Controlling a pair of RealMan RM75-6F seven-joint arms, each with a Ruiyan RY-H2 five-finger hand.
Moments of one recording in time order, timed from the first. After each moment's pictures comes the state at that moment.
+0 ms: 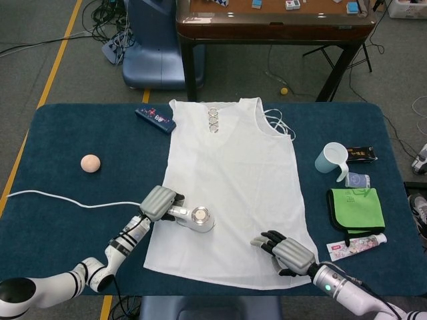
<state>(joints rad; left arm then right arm) -0.77 -1.77 -0.09 -1.09 1.45 1.00 -0.17 0.51 -1.35 -0.23 -1.51 -1.74 1.00 0.23</state>
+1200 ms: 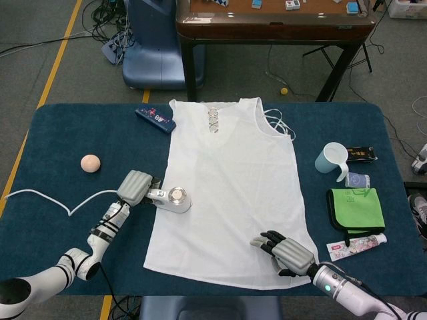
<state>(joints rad) -0.75 -1.75 -0.12 -0.87 1.44 1.02 -0.21 0.51 -1.34 -0.23 -1.52 -1.74 1.00 0.22</state>
